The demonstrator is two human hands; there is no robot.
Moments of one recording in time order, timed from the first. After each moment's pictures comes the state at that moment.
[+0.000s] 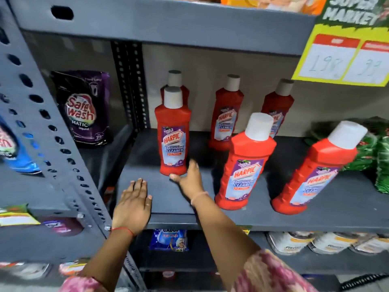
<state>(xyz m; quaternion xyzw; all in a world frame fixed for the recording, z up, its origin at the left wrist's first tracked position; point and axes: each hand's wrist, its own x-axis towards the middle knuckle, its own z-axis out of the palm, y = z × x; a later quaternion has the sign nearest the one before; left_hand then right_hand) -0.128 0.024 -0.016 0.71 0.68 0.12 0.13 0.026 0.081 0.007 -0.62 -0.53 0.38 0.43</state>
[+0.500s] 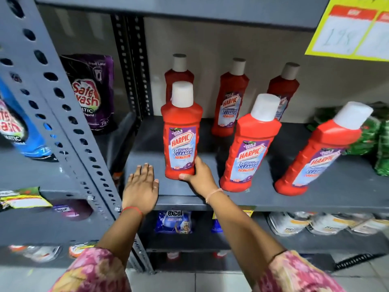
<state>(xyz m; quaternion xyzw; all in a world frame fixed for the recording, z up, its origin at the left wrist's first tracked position) -0.127 0.020 -0.013 0.71 0.68 0.11 0.13 0.039 0.044 0.000 -0.60 -0.58 0.39 0.39</state>
